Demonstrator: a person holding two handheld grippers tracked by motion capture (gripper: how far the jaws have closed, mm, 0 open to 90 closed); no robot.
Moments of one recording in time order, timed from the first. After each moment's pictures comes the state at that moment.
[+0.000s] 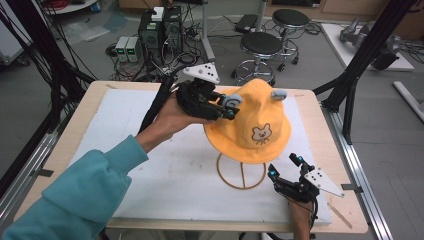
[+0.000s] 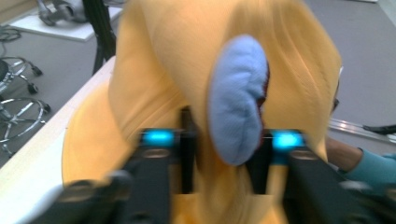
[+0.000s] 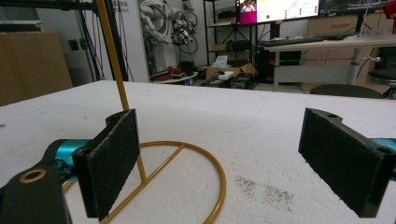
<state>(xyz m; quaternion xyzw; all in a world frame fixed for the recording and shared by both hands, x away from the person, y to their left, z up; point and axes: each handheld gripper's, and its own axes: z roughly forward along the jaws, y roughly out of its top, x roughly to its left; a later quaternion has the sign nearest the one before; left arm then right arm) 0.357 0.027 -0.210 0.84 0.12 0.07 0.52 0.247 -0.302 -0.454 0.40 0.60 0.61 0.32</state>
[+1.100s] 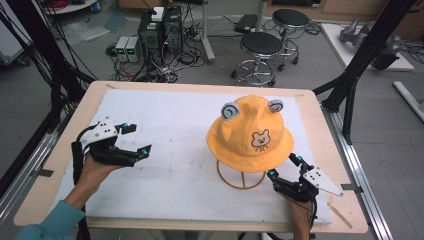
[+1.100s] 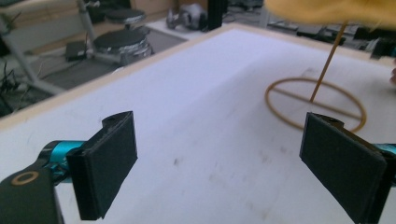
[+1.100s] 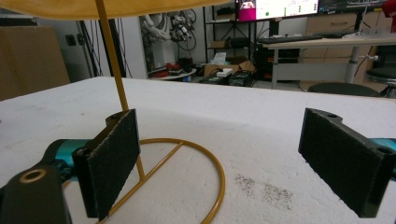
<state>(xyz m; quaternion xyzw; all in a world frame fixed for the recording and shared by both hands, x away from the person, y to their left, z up) 0.304 0.243 -0.367 0.76 0.29 0.21 0.54 0.248 -0.300 -0.453 0.40 0.61 0.60 0.32</state>
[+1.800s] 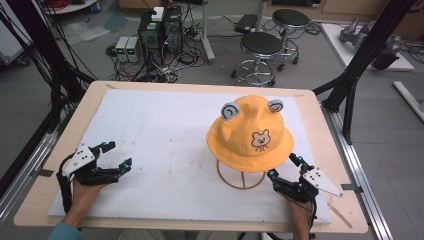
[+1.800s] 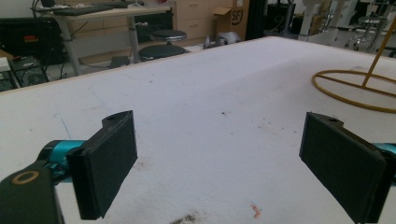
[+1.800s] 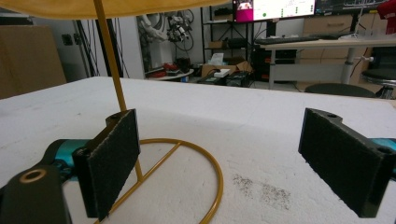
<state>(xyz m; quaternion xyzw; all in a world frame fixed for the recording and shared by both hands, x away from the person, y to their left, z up) 0.282 0.294 -0.442 0.69 0.33 0.27 0.58 0.247 -0.299 -0.453 0.40 0.61 0.60 0.33</state>
